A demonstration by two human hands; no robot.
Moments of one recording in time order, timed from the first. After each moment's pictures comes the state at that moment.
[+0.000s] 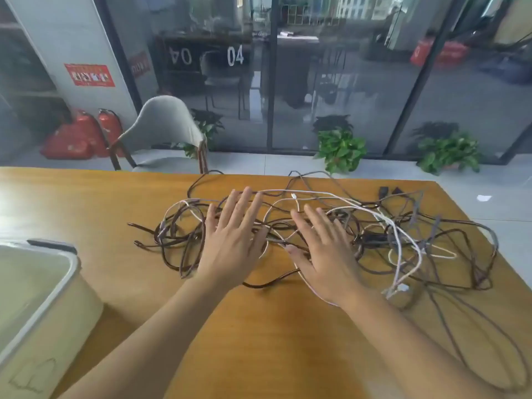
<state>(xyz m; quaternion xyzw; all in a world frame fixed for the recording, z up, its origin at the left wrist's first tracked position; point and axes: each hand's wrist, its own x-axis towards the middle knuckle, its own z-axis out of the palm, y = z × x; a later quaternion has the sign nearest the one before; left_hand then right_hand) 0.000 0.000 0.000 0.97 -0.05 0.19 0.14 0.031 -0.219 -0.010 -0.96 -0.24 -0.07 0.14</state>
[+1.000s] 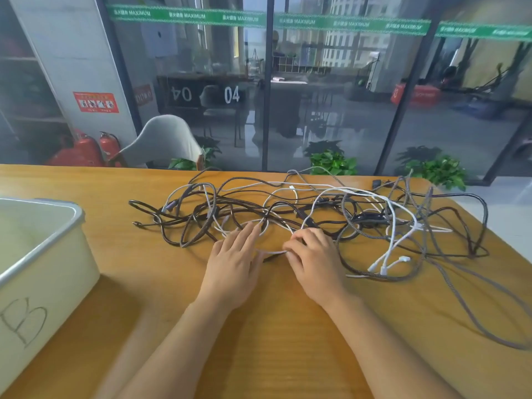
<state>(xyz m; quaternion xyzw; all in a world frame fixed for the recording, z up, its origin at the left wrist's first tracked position) -0.050 -0.002 -0.115 0.97 -0.05 0.22 0.11 -0.006 -0.210 -0.106 -0.91 -0.27 -0.25 0.18</state>
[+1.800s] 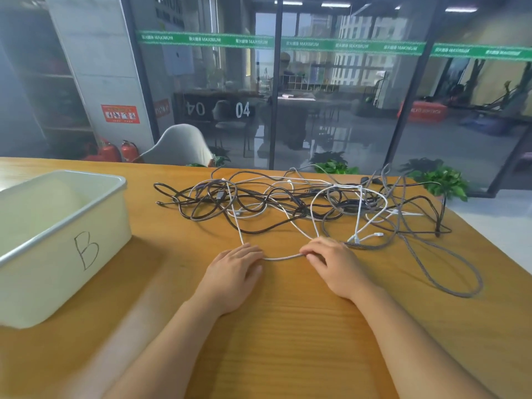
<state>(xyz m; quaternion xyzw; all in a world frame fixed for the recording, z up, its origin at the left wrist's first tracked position) -0.162 -0.025 -0.108 0.97 -0.09 0.13 0.16 -0.080 -0.289 -0.098 -0.93 -0.29 -0.10 0.22</state>
